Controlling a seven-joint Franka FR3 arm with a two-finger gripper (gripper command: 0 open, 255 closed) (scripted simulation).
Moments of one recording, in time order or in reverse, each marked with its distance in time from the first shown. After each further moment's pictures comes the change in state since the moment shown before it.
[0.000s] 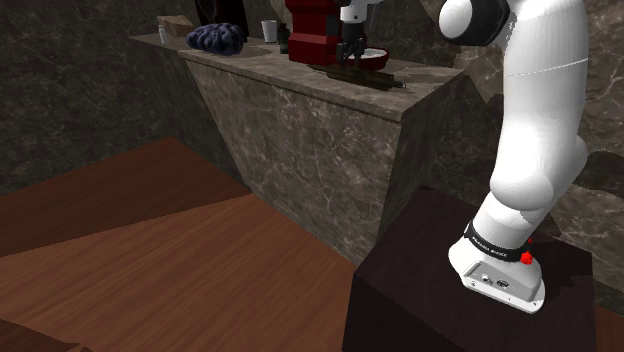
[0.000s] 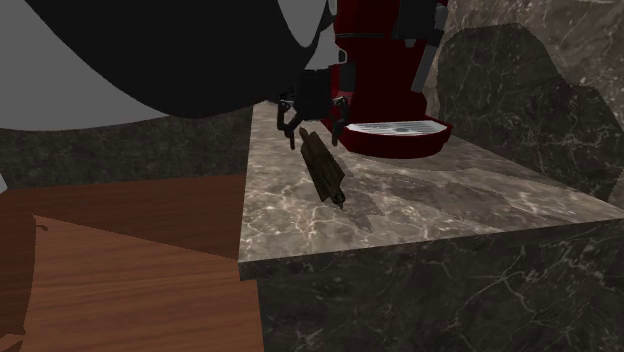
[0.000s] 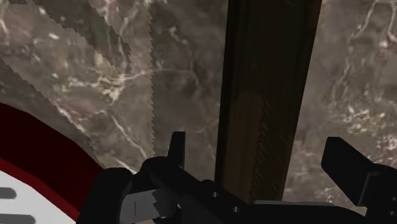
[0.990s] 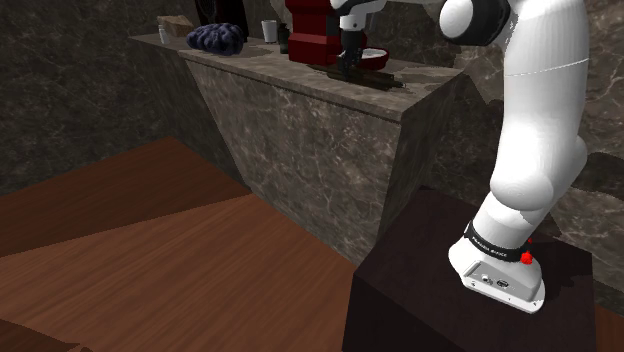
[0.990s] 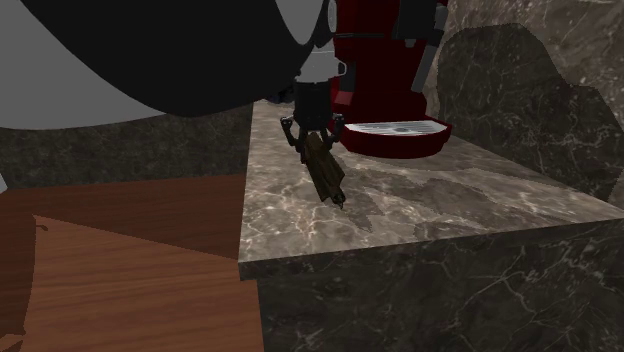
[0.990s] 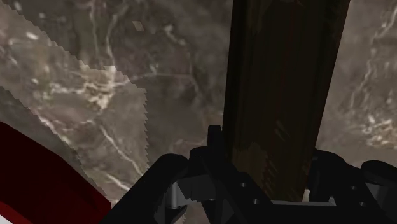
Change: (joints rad) arm 0.004 -0.004 0.001 -0.065 0.000 0.062 -0.001
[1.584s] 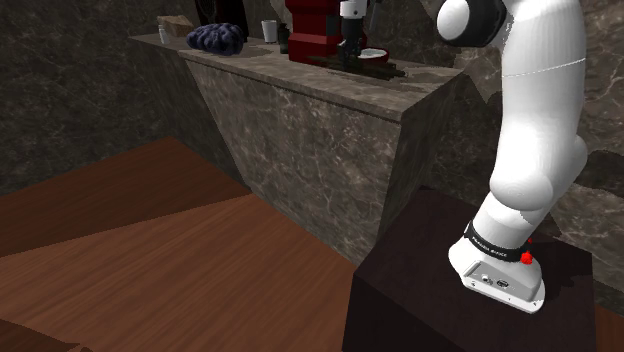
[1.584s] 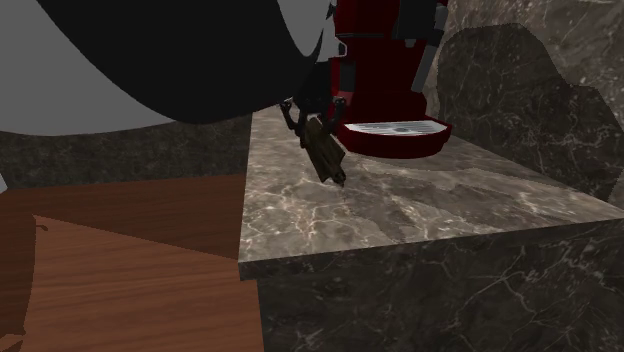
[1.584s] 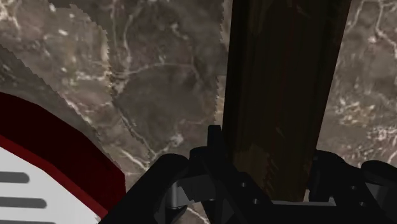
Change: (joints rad) arm -0.007 0.019 -0.001 0.120 0.003 -0.102 0.001
